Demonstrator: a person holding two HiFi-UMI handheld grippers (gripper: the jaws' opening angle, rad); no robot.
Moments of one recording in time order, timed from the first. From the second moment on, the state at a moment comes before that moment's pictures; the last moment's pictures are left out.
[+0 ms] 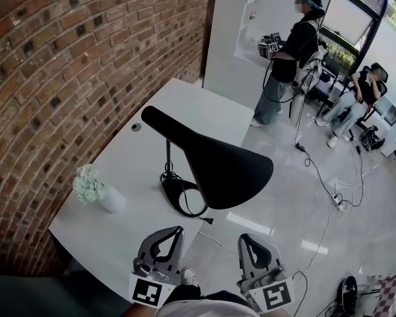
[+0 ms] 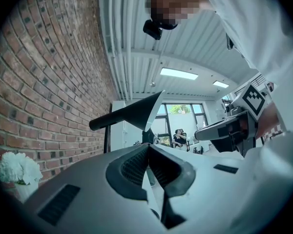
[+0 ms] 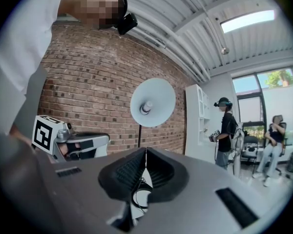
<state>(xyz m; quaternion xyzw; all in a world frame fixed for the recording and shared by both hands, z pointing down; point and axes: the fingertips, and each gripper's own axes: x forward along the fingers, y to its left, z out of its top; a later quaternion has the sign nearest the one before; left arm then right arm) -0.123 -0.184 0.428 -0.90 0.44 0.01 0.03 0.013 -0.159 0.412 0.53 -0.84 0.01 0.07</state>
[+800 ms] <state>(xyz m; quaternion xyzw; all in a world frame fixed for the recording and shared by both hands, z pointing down) -0.105 -0.185 0.364 -0.88 0.47 0.05 0.08 0.027 -0.174 0.392 0.49 -0.87 -0.01 0.04</state>
